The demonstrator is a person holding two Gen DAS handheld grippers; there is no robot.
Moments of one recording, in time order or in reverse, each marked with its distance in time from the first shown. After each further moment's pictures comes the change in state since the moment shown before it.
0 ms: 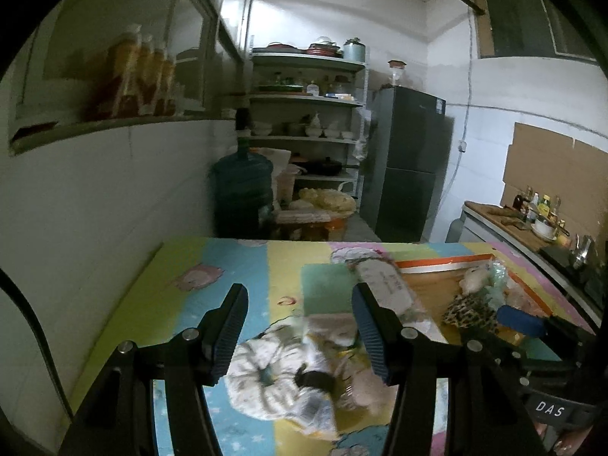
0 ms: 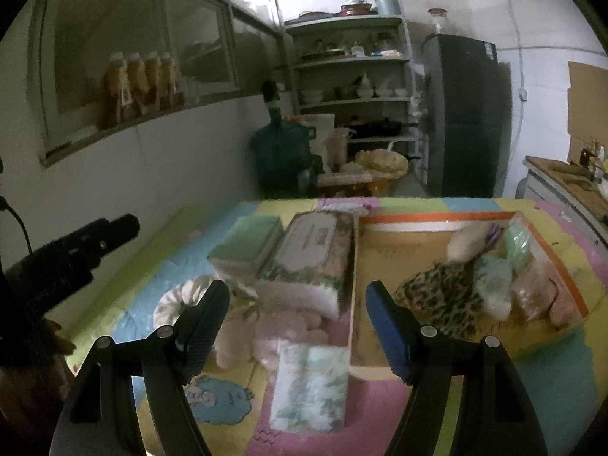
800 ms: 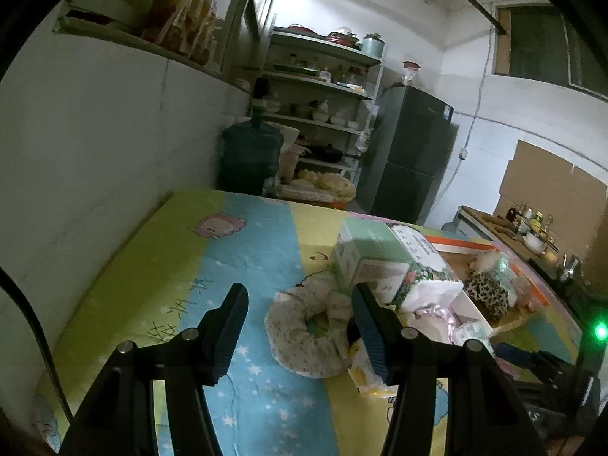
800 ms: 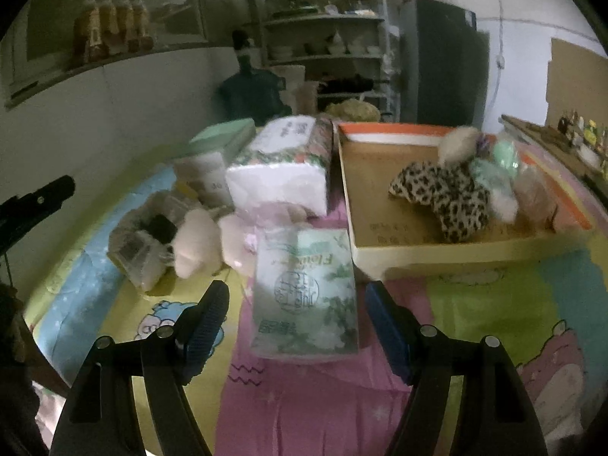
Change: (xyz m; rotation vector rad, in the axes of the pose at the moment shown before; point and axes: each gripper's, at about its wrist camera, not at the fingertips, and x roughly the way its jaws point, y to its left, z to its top) left arm 0.010 0.073 -0.053 -0.117 0.052 -0.079; right arm 0.039 0.004 -0.068 0.041 0.157 -0.128
